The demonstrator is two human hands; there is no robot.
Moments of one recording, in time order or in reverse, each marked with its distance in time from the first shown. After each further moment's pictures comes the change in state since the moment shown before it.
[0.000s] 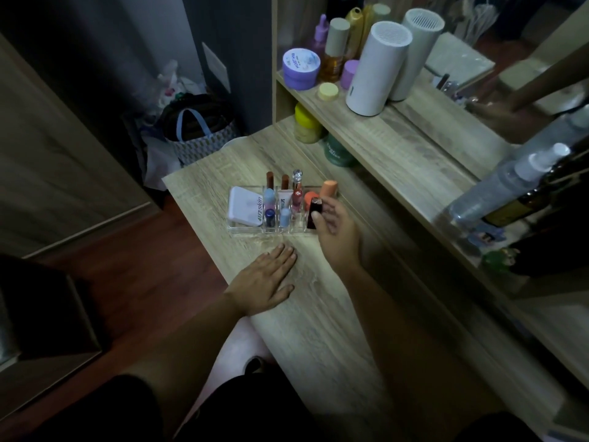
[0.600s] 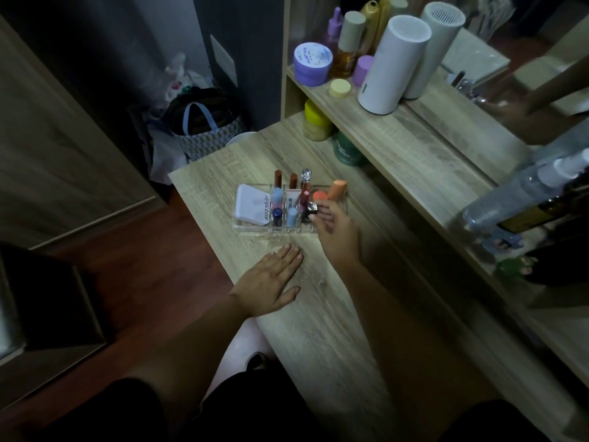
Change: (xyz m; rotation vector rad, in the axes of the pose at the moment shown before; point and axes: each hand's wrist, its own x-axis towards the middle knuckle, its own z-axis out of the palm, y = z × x) left_hand -0.001 0.001 0.000 -0.001 0.024 0.013; right_hand 0.011 0.009 0.014 -0.119 -0.076 -0.025
